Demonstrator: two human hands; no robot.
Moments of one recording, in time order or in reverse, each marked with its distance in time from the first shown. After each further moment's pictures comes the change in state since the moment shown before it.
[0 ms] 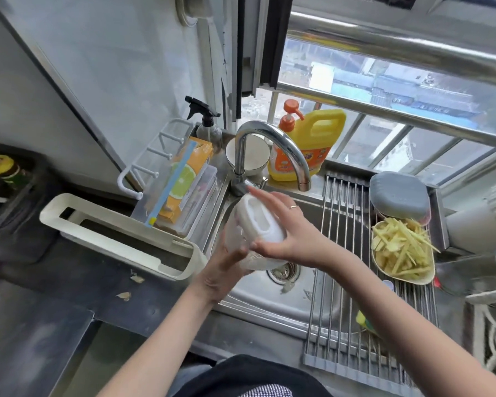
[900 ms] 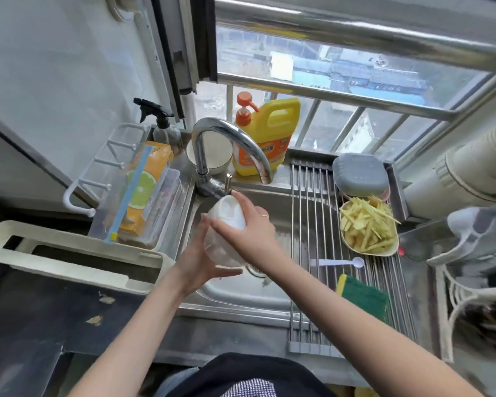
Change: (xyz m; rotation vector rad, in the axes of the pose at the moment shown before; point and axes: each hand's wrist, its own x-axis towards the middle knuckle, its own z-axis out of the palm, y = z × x) left_hand 0.029 0.002 -0.017 0.052 0.018 -0.331; right_hand 0.016 0.004 0.044 0.172 0.384 0.435
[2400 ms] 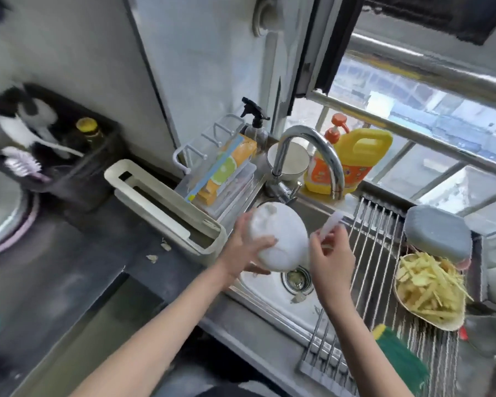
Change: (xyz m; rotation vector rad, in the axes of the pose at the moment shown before) left_hand -0.038 -0.020 0.023 0.254 0.530 0.318; right_hand -0.022 0.041 -0.020 0.159 0.289 -0.289
